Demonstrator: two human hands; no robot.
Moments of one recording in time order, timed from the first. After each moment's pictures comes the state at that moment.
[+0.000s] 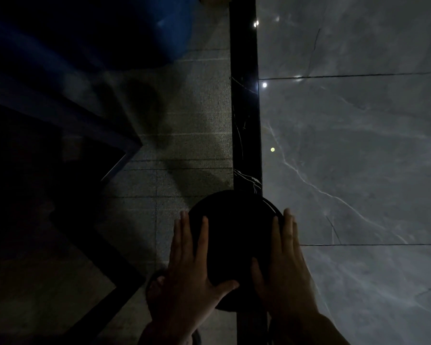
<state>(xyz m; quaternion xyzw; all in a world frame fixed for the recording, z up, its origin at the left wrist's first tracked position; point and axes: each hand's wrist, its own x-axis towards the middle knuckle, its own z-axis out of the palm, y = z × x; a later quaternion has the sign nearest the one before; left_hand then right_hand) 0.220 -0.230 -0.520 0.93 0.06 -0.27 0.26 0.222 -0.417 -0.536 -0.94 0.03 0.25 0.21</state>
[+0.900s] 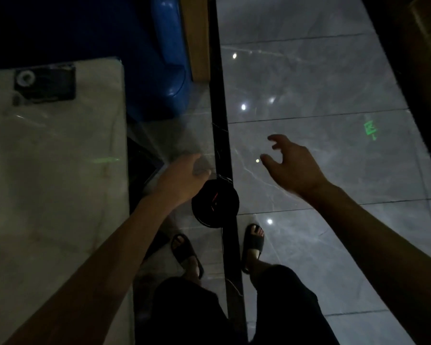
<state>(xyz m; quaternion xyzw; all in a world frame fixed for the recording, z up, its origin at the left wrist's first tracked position) 0.317 -0.240 -0.023 0.89 0.05 -0.31 0.33 0.318 -0.494 -0.027 -0.93 0.03 0.16 0.32</state>
